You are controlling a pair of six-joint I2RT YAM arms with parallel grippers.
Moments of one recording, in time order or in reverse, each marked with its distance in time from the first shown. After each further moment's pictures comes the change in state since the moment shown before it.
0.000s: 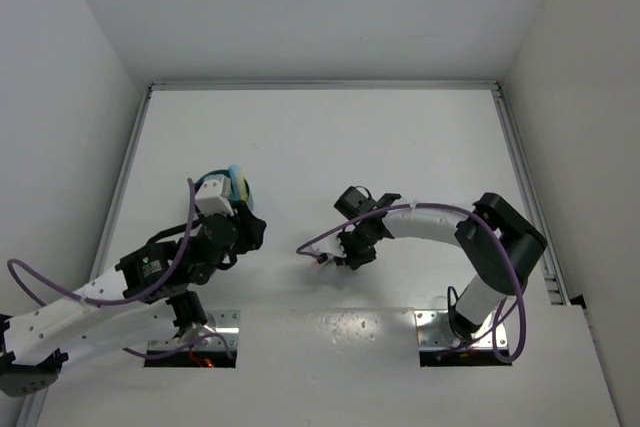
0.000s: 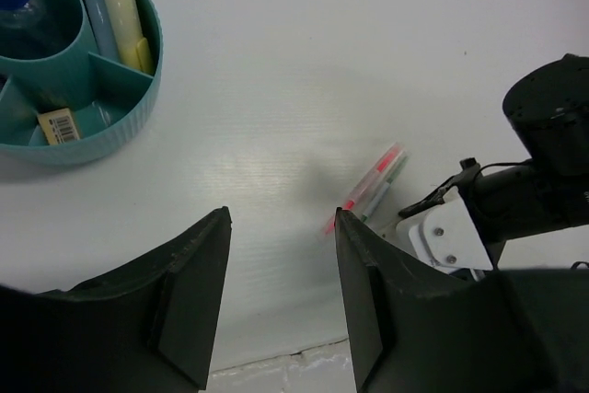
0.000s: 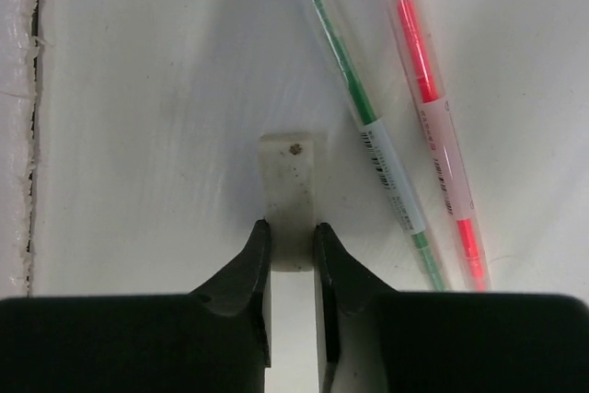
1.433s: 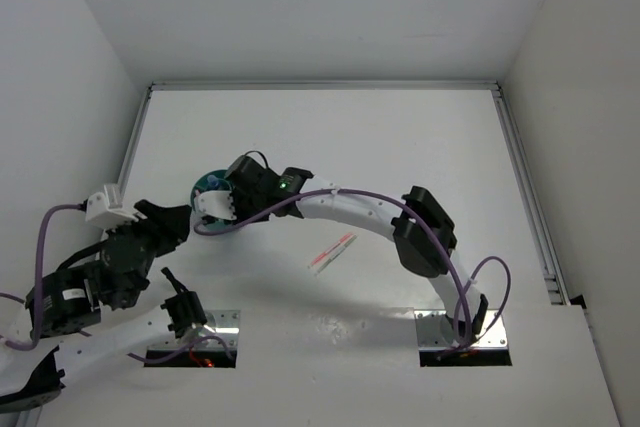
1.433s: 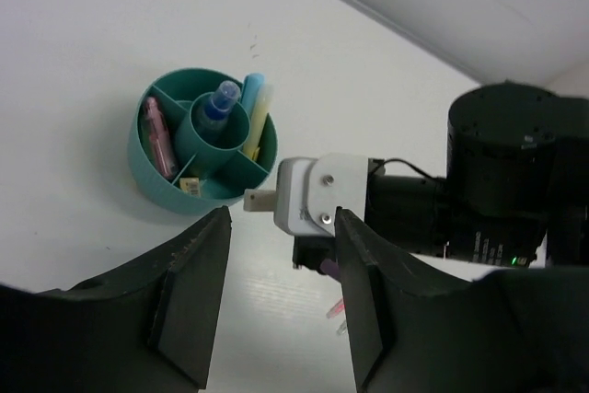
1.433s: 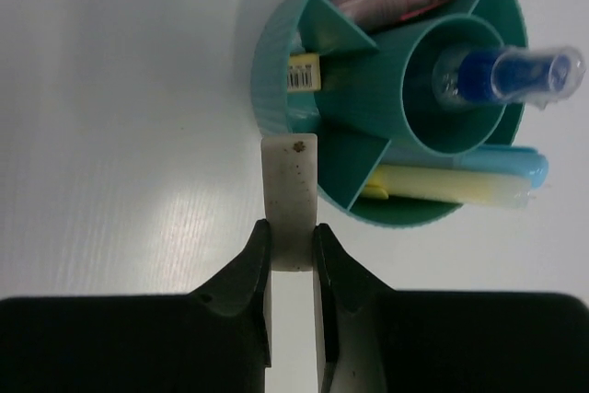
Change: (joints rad) left arm 0.002 -0.277 0.249 -0.364 -0.308 -0.076; right arm 0.262 0.462 0.978 -0.027 0.303 0.247
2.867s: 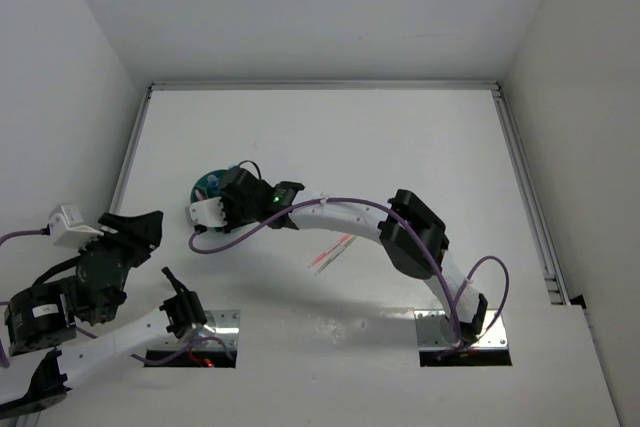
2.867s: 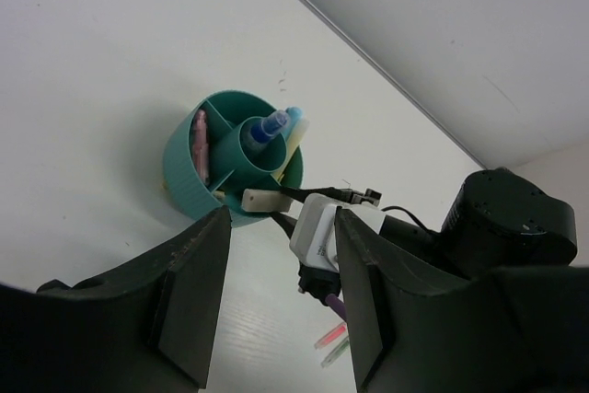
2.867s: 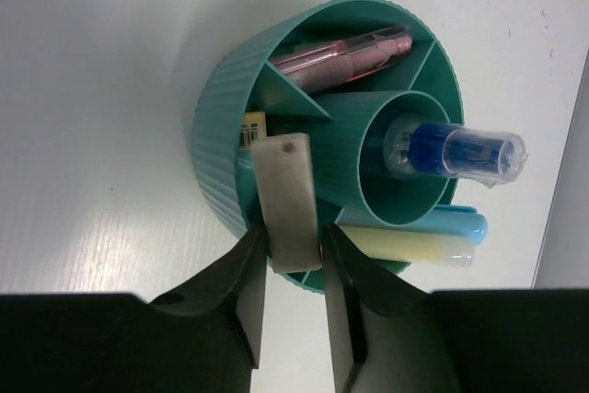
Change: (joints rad) left arm 0.000 -0.142 0.029 -0.194 -0.133 -0.212; right arm 0.039 0.047 -0.058 0.259 0.079 -0.099
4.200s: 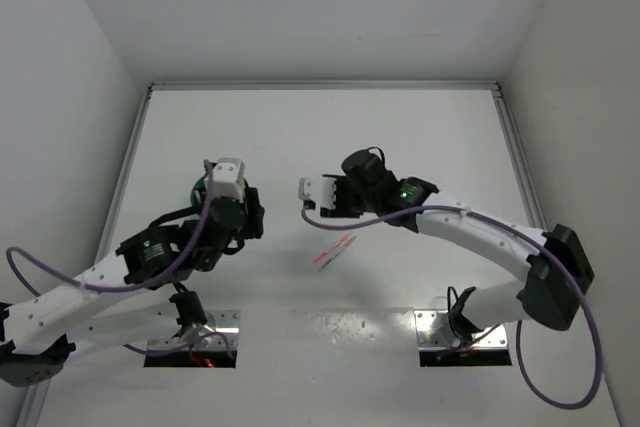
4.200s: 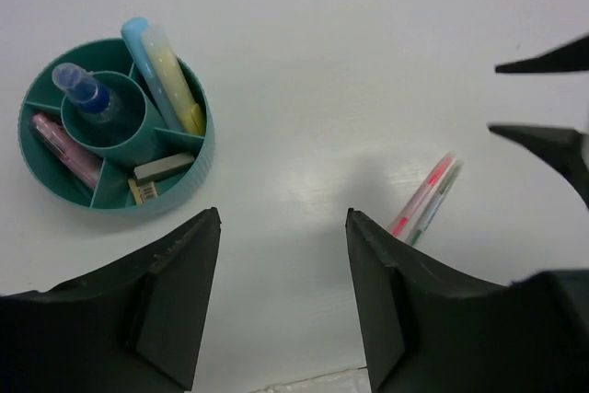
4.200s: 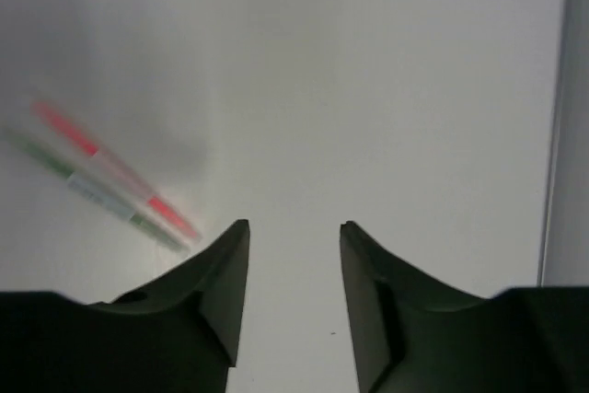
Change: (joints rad) left arm 0.000 0.495 -0.069 0.466 0.367 0.514; right arm -0.274 -0.753 -0.710 -0.046 0.025 0.103
